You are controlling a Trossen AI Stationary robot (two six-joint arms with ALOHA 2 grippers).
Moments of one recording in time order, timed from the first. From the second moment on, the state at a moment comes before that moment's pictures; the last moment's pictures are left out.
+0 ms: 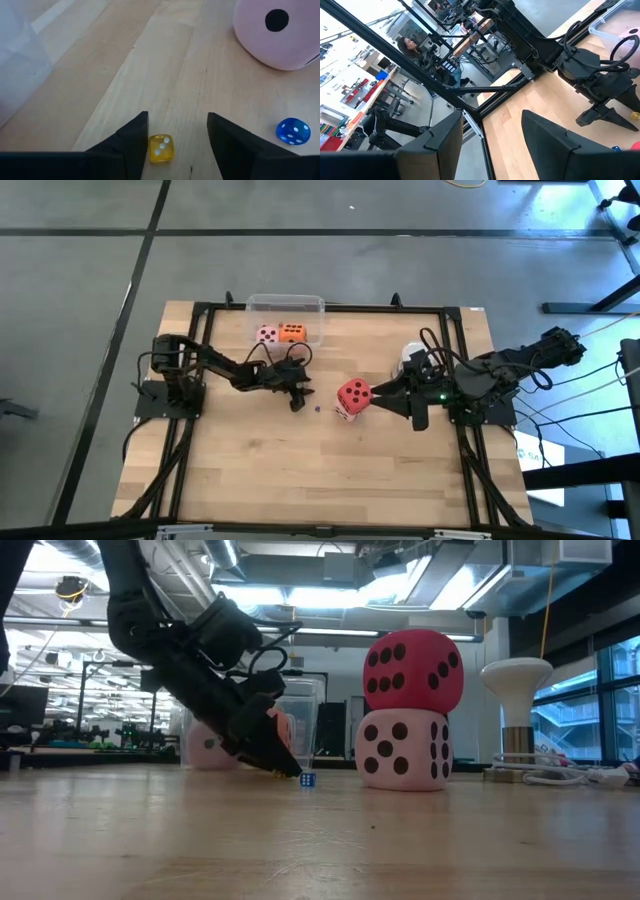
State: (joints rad) left arm 0.14 1.81 0.55 0.54 0.00 -0.25; right arm 0.48 1.15 1.29 -0.38 0.41 0.87
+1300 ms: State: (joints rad) left arm 0.14 1.67 0.55 0.30 -0.01 -0.20; right arm 0.48 1.15 1.29 -0.38 0.41 0.86
